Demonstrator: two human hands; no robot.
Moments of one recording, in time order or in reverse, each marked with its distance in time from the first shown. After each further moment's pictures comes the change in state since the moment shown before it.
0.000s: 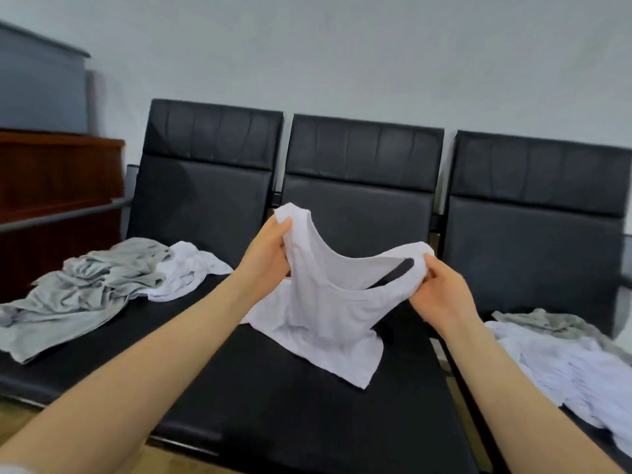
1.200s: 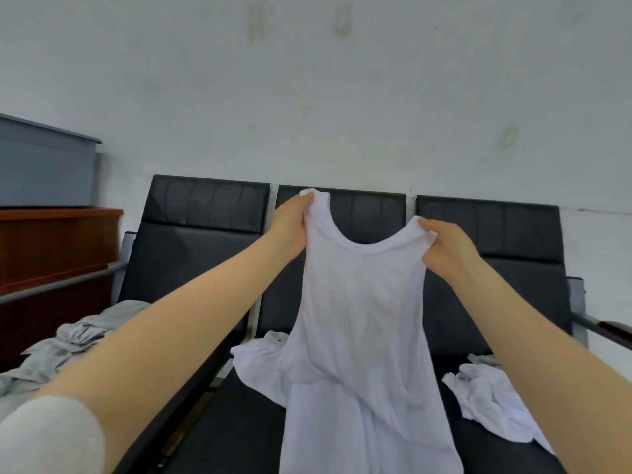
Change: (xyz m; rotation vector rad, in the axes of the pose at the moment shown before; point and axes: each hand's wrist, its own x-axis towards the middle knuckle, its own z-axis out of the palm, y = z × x) left_hand 0.049 0.127 0.121 -0.133 0.222 -0.009; right_hand -0.036 -0.139 0.110 -0.220 0.044 -0.251
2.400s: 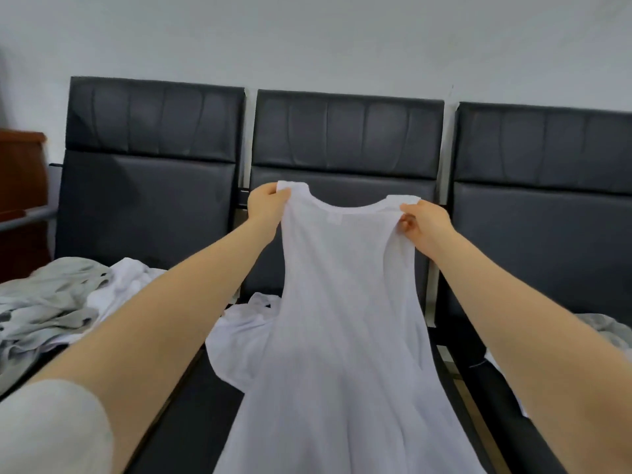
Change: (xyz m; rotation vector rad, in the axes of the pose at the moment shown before) left_hand 0.192 -0.146 -0.113 0.631 0.232 0.084; right_hand 0.215 0.163 -0.042 -0.198 0.198 0.101
